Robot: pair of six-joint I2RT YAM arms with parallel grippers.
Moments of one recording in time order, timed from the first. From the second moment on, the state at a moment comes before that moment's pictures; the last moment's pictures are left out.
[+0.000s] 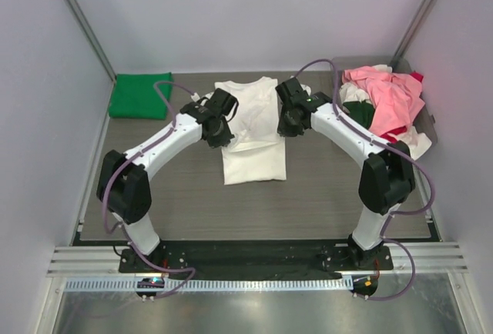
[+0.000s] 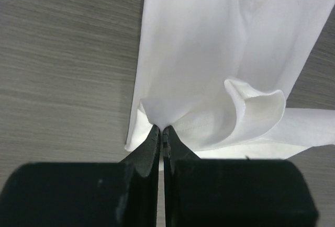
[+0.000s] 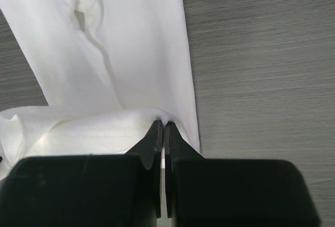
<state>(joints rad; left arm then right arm) -0.59 1.72 1.46 -0.84 -0.24 -0.87 0.51 1.76 1.52 -0.80 0.18 0.66</state>
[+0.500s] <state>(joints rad) -0.51 1.96 1.56 -0.80 -0.13 -0.77 0.44 2.01 1.62 -0.77 0.10 0.60</state>
